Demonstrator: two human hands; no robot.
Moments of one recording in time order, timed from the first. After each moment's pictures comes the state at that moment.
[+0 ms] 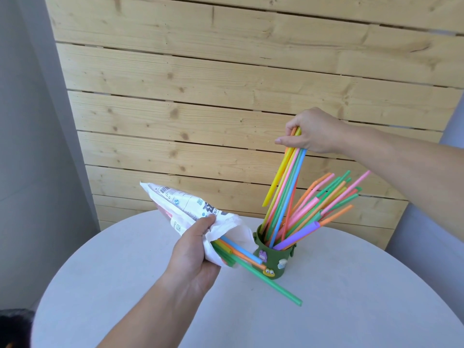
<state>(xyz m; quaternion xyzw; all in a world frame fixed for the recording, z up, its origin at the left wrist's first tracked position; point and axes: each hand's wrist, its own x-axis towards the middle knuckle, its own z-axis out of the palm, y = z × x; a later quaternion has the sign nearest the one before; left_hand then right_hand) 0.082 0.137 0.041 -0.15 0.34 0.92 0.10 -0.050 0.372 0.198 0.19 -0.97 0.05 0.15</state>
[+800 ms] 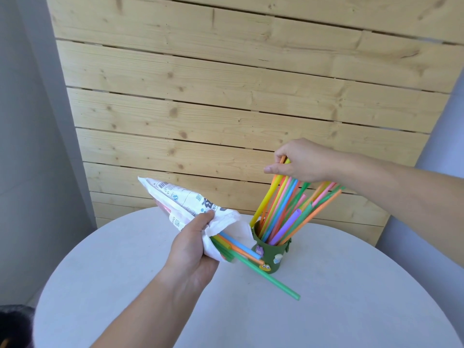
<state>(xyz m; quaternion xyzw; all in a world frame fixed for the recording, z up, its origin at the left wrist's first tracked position) 0.089 0.138 0.048 -0.14 0.34 0.92 0.09 -0.017 0.354 0.163 0.18 -0.98 0.01 0.08</state>
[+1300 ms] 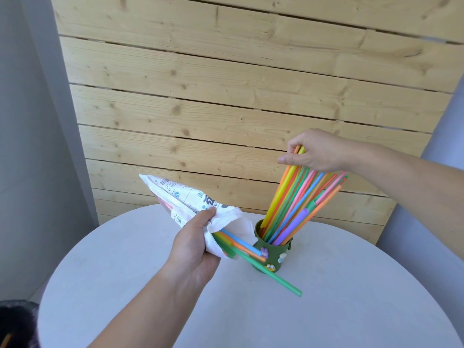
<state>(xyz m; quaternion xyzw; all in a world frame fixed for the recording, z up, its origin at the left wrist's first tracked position) 0.088 0.134 0.045 -0.14 0.34 0.92 0.09 -0.006 0.369 0.183 0.17 -0.98 0.08 0.07</state>
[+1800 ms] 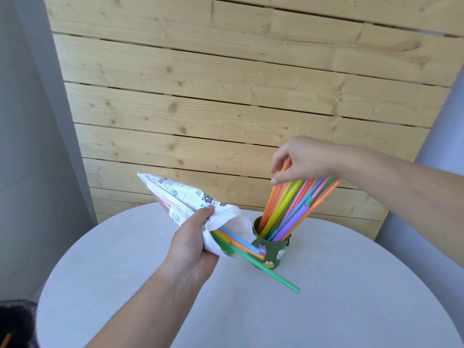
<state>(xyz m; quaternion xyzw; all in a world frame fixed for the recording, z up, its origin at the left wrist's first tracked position) 0.090 0.135 0.045 -0.14 0.37 0.91 0.09 -0.003 0.354 0.169 0.21 -0.98 0.02 0.00</state>
